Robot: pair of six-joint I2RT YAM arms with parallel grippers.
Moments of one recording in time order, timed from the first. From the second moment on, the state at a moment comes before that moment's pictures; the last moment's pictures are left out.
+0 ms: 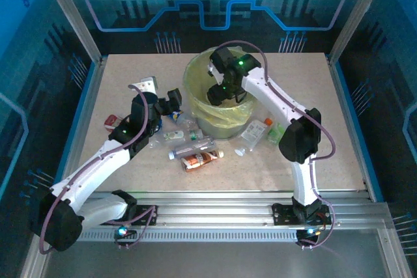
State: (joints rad) left arm -0.43 1.09 0.82 -0.09 -0.39 -0.46; right arm 0.60 2.06 2.10 -1.25 0.06 0.06
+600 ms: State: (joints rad) left arm -0.43 1.09 0.82 -0.09 -0.39 -0.46; right arm 0.60 2.01 2.11 -1.24 0.08 0.09
